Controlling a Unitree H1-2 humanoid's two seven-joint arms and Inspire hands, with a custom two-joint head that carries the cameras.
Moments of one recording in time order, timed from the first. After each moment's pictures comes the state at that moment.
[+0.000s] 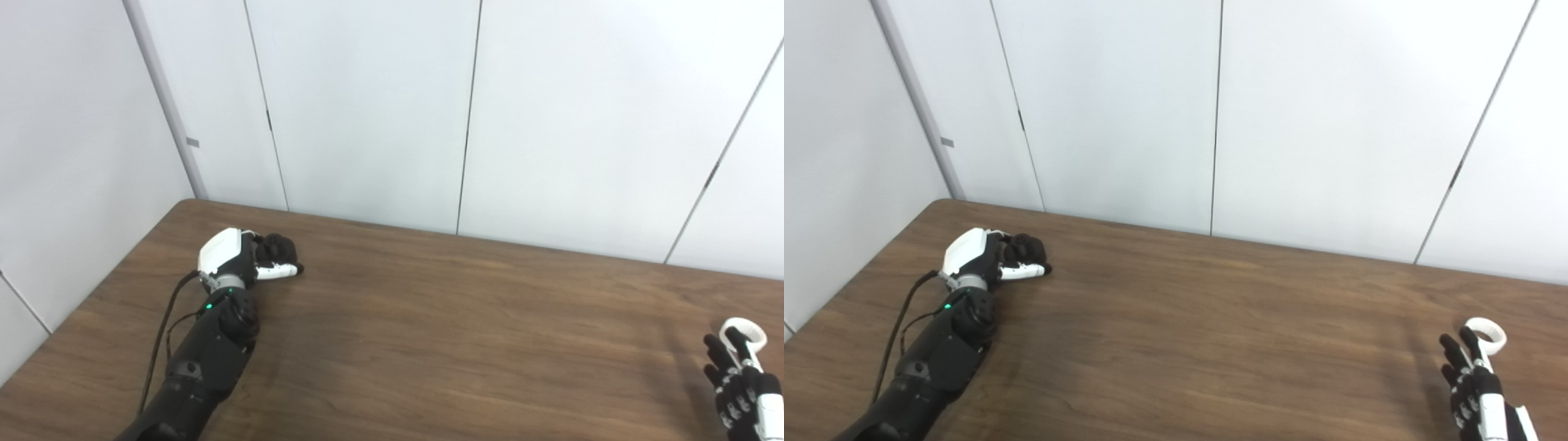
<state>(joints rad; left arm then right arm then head) -0.51 0.46 -0.06 0.55 0.51 0.44 0.20 -0.01 -0.19 -0.15 0.04 0.21 -0.12 0.18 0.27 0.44</state>
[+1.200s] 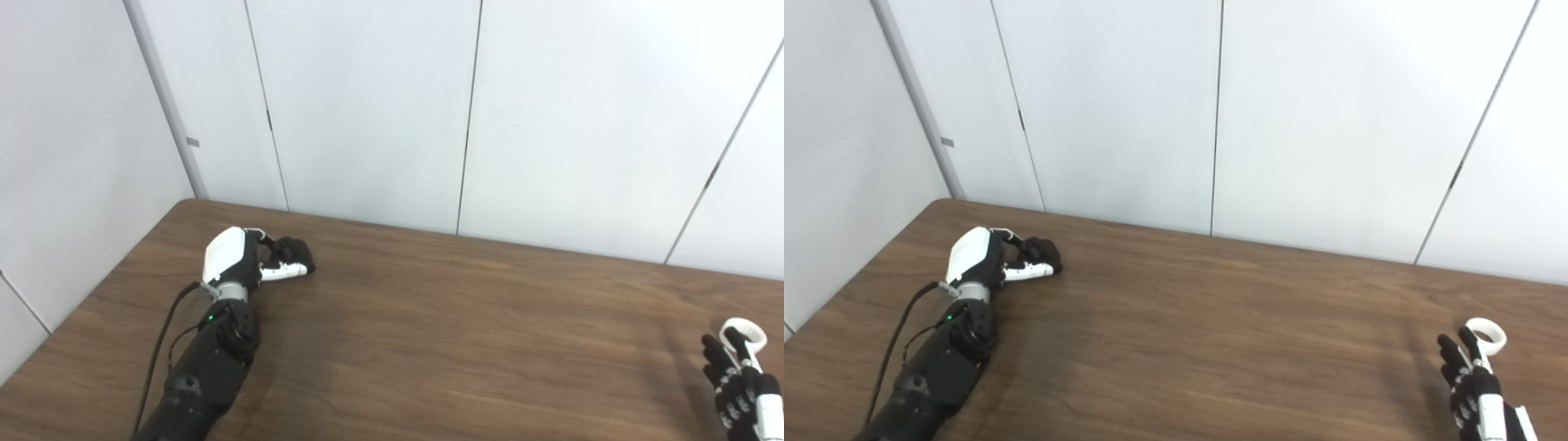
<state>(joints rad) -0.47 0.45 -0.07 0.55 0.52 0.25 0.31 -0.01 -0.19 -0.15 0.04 0.21 -0.13 0.19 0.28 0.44</state>
